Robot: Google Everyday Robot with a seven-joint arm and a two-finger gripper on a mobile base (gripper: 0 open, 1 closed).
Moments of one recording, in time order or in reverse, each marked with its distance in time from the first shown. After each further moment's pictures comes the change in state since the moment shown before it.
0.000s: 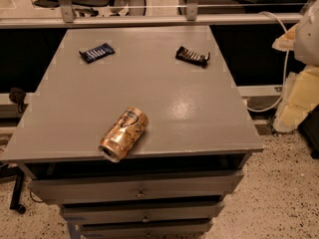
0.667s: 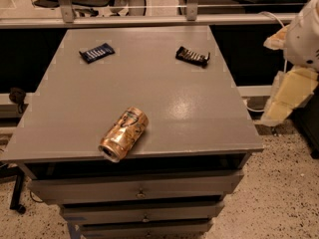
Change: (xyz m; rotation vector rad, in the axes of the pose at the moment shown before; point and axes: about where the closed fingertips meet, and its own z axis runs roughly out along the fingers) arm -0.009 -0.015 0.017 0.024 -0.060 -0.009
